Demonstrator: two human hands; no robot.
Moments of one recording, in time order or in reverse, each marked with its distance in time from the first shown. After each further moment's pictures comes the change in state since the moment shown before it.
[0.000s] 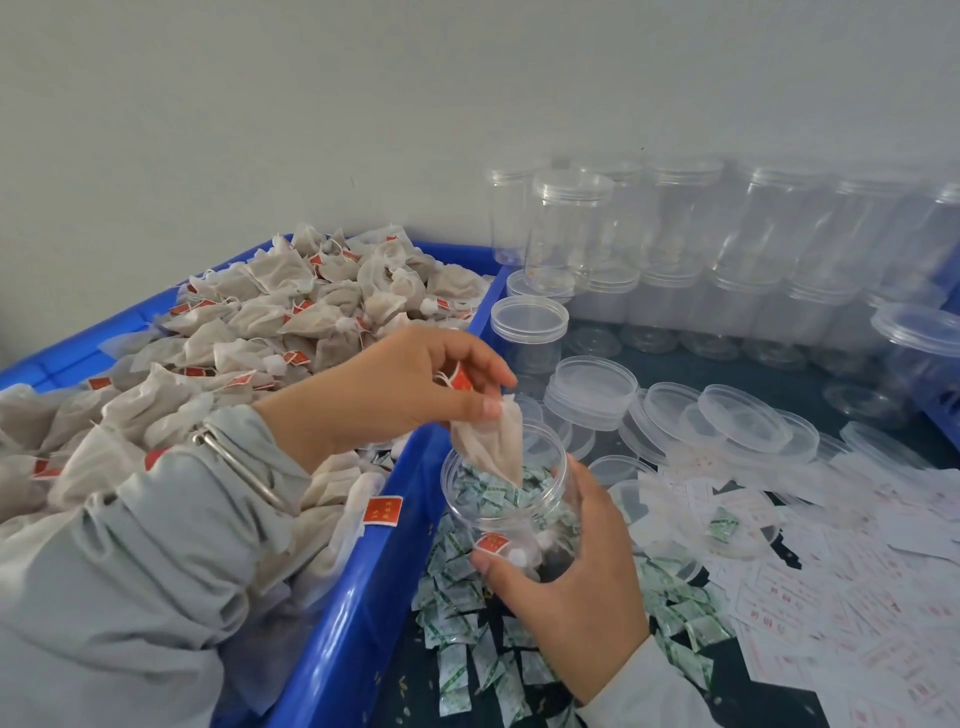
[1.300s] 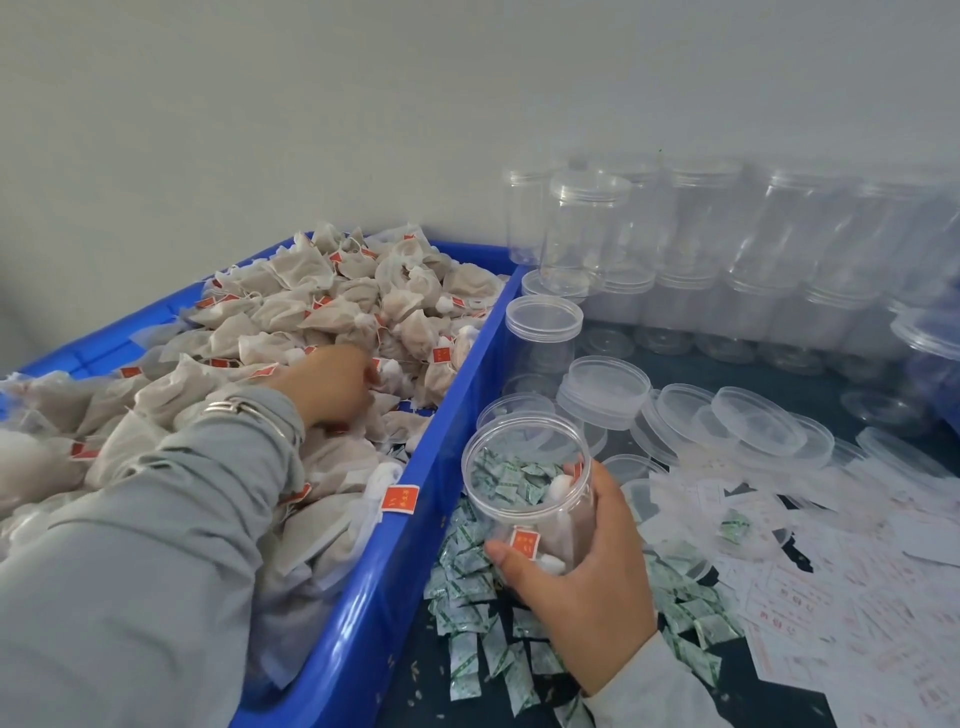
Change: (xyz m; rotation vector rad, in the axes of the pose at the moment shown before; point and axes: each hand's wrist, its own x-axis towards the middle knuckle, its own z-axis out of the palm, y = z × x) left_hand 0.008 -0.082 -0.058 1.005 0.182 -0.589; right_hand -0.001 -0.003 0.000 0.098 -0.032 0.106
